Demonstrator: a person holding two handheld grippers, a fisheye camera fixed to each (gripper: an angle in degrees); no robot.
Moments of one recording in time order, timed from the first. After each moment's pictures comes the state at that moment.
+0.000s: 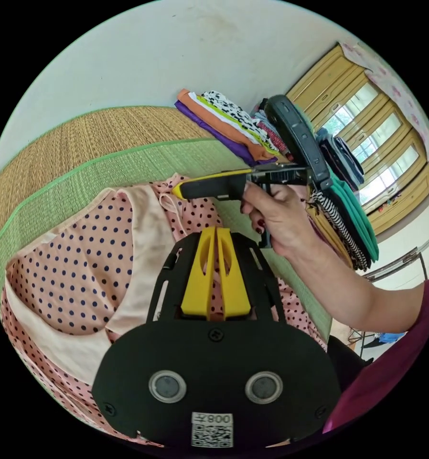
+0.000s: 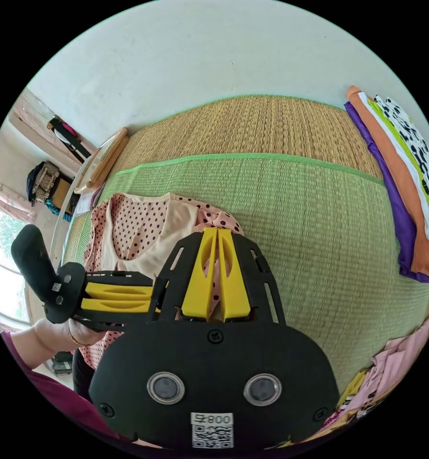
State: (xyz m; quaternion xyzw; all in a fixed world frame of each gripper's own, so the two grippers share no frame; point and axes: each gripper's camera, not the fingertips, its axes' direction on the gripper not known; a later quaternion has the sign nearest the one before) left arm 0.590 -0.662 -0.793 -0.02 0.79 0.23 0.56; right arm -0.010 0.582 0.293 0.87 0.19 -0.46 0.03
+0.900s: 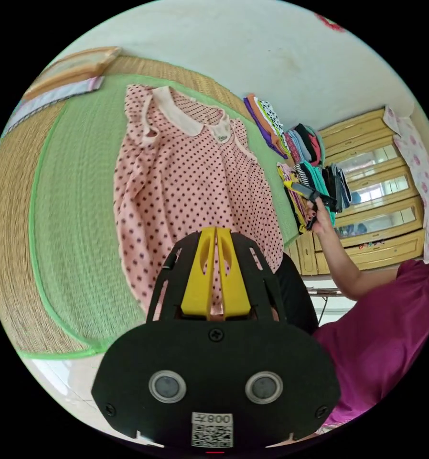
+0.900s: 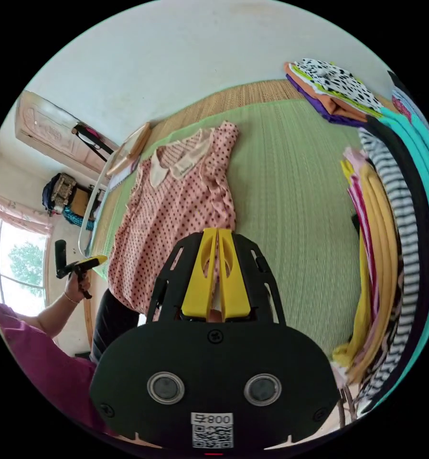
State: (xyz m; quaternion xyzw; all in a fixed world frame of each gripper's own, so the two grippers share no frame) left arm 0.095 -0.325 -0.604 -0.21 0.78 0.08 0.58; right arm 0.202 0.345 0.426 0.86 0.12 -0.48 0.07
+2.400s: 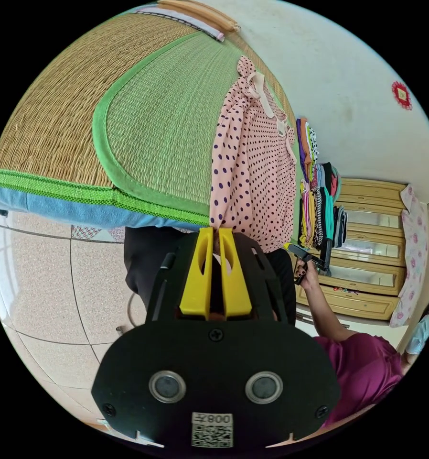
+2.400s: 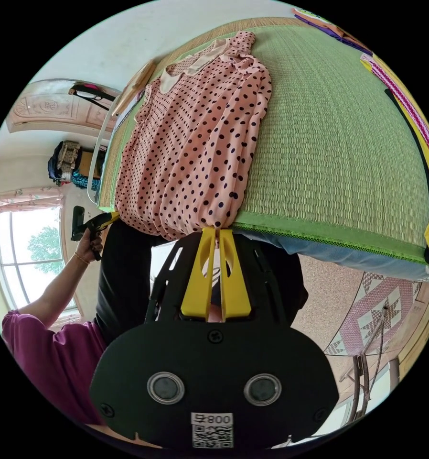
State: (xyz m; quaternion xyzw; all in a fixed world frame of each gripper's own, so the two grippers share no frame) left arm -0.276 -0.004 -0.489 -0.37 0.76 -0.04 0.54; right arm 0.287 0.154 0.449 0.82 0.18 -0.51 0.21
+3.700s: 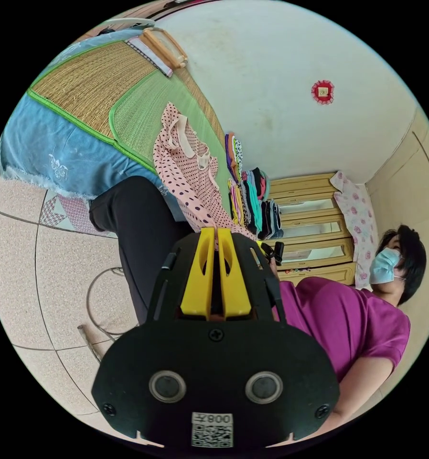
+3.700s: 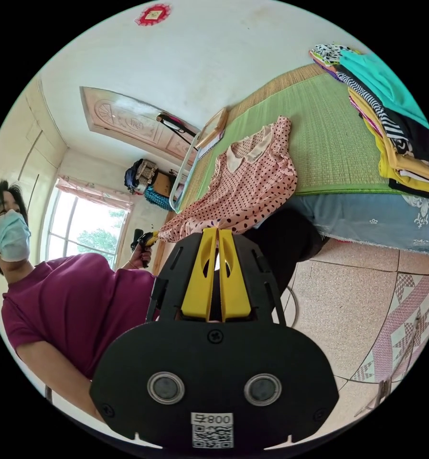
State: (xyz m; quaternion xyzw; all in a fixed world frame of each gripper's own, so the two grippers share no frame) left arm -0.560 0.100 -0.510 -0.26 0.86 -0.13 0.43; right arm 0.553 0.043 0.485 0.72 0.13 -0.68 0.09
